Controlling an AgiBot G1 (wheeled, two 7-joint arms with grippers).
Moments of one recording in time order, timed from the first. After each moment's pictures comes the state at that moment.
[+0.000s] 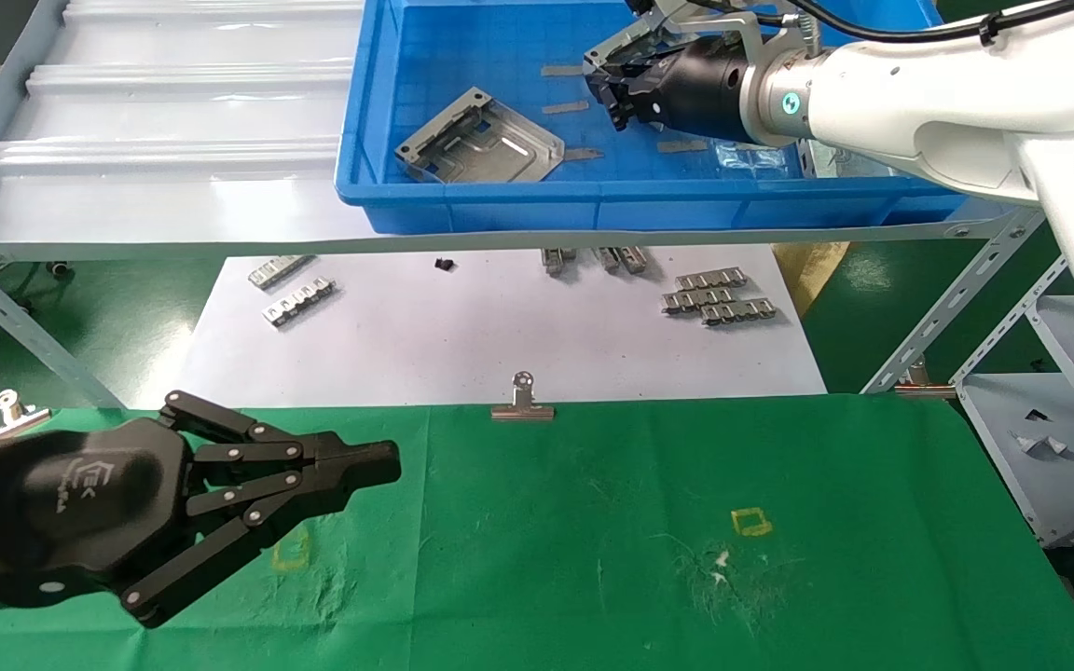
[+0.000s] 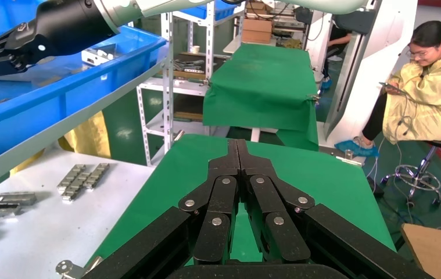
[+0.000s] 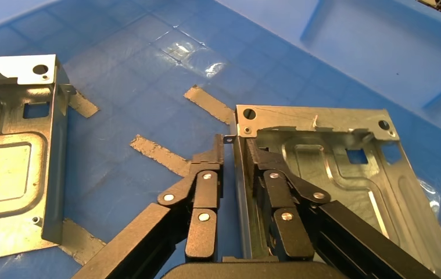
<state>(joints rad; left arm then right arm) -1.04 0.54 0.38 -1.18 0.61 1.37 -0.11 1.93 -1.36 -0.81 0.27 -1.46 -0.64 0.33</state>
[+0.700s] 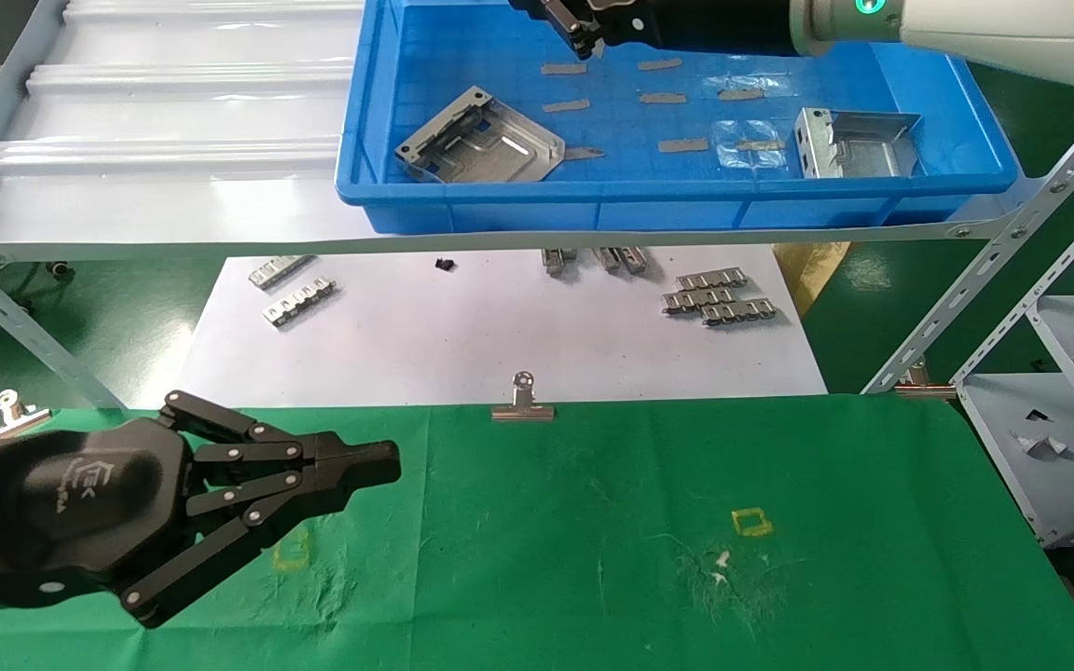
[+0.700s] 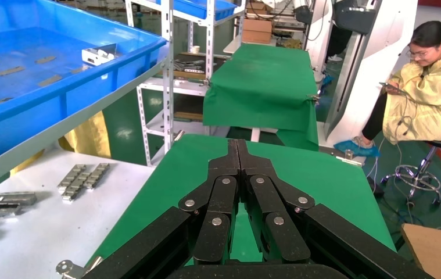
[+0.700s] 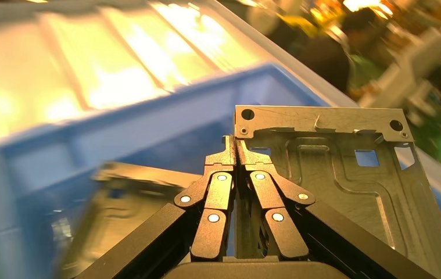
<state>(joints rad) -1.04 0.54 0.38 -1.18 0.61 1.37 -0.11 2.01 -1.23 -0.75 0.39 -1.26 -1.02 0.07</state>
